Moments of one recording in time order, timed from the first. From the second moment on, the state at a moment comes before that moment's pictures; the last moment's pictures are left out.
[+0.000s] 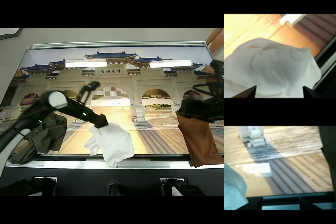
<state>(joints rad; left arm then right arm) -0.50 -1.33 1.29 1.06 -1.21 -1.41 -0.03 -0.97 1.41 -1.46 1.69 1.71</state>
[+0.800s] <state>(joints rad) -0.17 -1.13 0.57 0.85 -1.11 -1.19 -0.03 -0.80 0.46 -0.84 1.39 1.52</state>
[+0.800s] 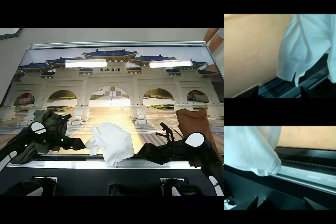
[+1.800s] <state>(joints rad) -0.28 -1.19 0.55 0.78 -0.90 -1.22 0.50 -1.08 0.41 -0.58 0.86 1.46</state>
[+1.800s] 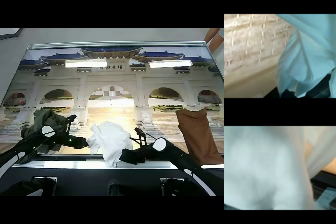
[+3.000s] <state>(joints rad) 0.06 -0.72 1.41 0.92 -0.98 -1.22 0.55 -0.52 1.28 -2.01 1.09 2.14</state>
